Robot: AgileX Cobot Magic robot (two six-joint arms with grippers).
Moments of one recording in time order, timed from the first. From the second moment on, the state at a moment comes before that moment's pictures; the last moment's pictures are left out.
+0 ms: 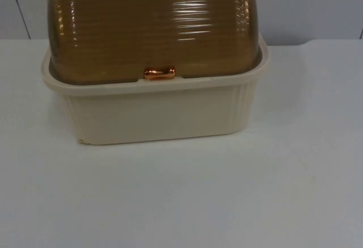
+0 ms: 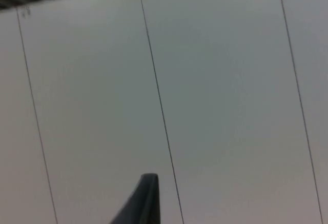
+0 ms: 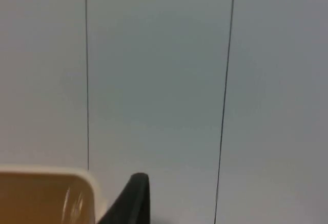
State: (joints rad) right arm 0.04 0.00 -1.27 0.06 1.20 -0.10; left arm 0.03 0.00 -1.39 -0.03 1.13 0.15
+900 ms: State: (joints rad) right arm 0.04 0.00 -0.64 0.00 1.17 -0.02; left arm 0.03 0.00 -0.60 -0.01 1.10 0.10
